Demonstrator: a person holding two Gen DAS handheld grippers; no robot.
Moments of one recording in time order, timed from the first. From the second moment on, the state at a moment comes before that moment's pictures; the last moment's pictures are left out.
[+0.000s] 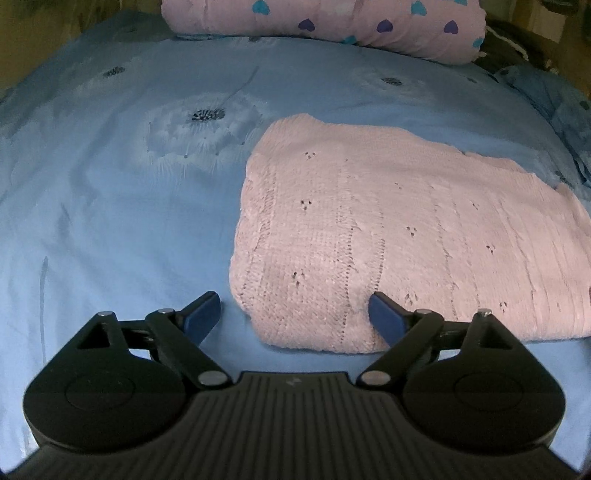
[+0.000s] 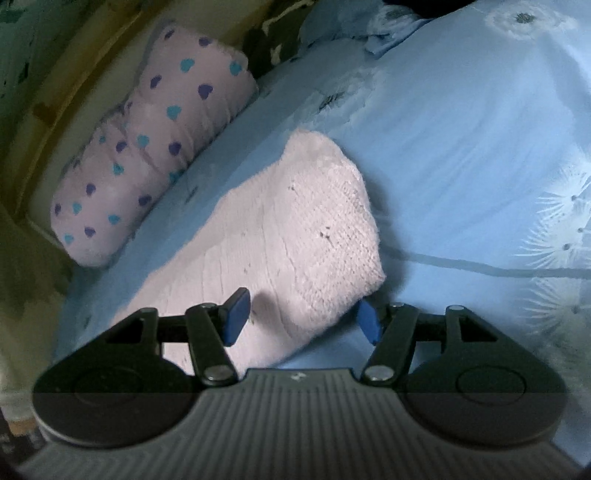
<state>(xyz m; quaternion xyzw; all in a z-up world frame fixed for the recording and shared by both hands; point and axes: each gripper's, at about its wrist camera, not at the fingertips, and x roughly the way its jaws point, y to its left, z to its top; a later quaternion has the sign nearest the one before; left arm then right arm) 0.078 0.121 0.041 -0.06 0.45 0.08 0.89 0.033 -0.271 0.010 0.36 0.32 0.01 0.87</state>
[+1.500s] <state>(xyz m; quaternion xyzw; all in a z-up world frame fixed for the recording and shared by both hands) 0.077 0.120 0.042 -0.07 0.44 0.09 0.89 0.054 -0.278 -0.010 0.47 0.24 0.02 0.85</state>
